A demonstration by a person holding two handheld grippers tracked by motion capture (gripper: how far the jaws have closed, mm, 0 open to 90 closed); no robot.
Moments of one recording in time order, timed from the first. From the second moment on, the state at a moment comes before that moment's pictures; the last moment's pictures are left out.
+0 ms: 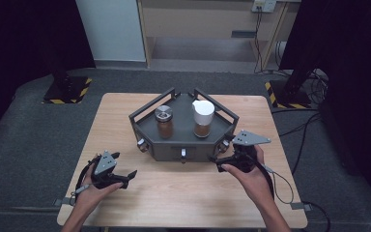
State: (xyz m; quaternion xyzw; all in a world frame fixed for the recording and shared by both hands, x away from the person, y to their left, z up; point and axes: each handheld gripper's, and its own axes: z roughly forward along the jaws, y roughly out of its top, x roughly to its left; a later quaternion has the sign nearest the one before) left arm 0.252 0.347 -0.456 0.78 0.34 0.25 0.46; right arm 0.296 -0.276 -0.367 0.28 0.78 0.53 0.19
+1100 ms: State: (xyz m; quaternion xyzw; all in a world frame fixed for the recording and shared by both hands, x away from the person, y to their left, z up) left arm 0.252 0.346 -0.458 0.78 0.33 0.25 0.46; right arm 0.270 -0.314 -0.426 0.33 0.76 0.53 0.19
